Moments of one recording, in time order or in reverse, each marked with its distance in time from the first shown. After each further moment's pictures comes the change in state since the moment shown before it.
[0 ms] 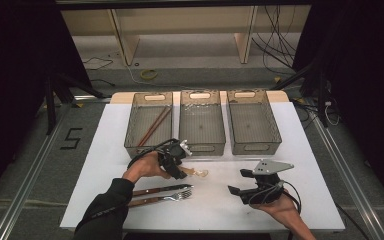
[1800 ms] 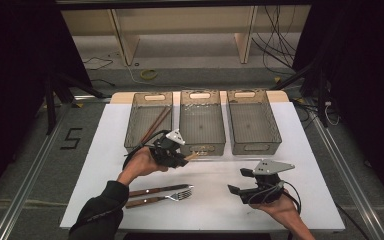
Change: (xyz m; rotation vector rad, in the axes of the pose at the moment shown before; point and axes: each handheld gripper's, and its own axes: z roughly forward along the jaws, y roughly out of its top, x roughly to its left) left arm -0.003 -0.001 -0.054 -0.269 -0.009 -0.095; right arm 0.002 0.002 -0.002 -0.014 -0.013 0.000
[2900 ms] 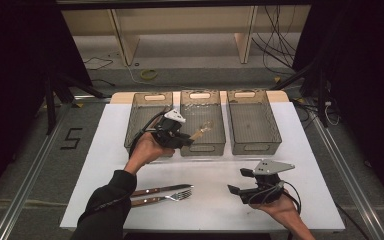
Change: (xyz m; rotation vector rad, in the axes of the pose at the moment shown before) left arm 0.019 0.037 -0.018 -0.152 0.070 -0.126; right arm 0.000 0.000 0.000 -0.004 0.002 0.002
